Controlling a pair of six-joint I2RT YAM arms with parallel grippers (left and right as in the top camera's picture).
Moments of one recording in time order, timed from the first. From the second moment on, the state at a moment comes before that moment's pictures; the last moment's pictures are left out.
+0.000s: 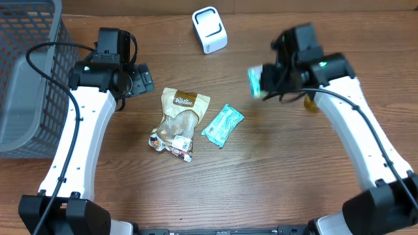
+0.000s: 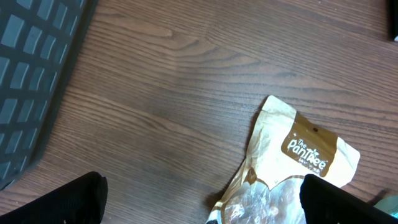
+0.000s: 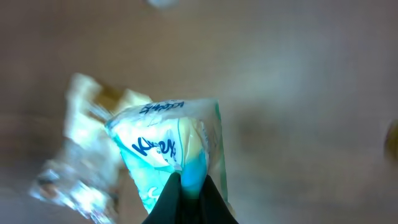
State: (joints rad) left arm -0.10 1.61 1.51 -1.04 -0.19 -0.41; right arm 0.27 1.67 1.58 -0.97 -0.18 0.30
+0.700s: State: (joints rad) left arm -0.10 1.61 1.51 -1.04 -0.19 -0.41; right arm 0.55 1.95 1.69 -0.05 0.46 -0.27
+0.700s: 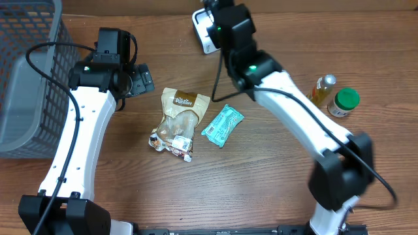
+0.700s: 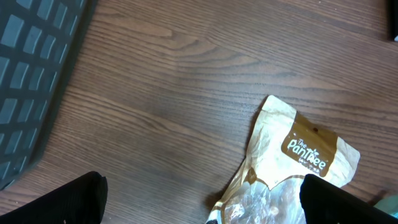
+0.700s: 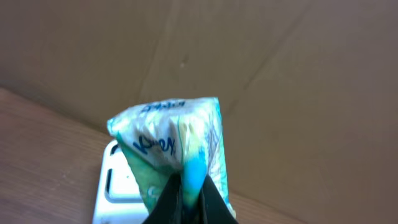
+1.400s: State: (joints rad) left arm -0.10 1.61 1.51 -1.04 -0.19 -0.41; right arm 0.53 2.39 1.68 0.49 0.49 -0.59
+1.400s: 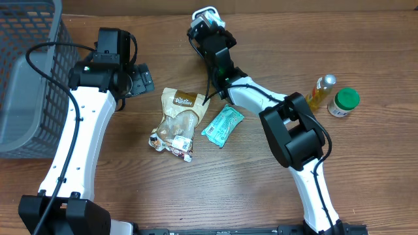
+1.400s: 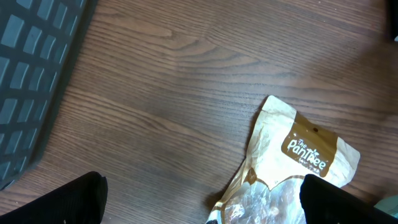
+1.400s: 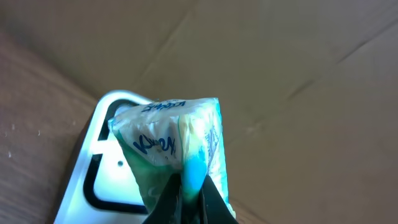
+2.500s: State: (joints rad) left arm -0.10 1.61 1.51 -1.04 -0.19 -0.41; right arm 0.53 1.92 1.69 -0.48 0.46 -0.26
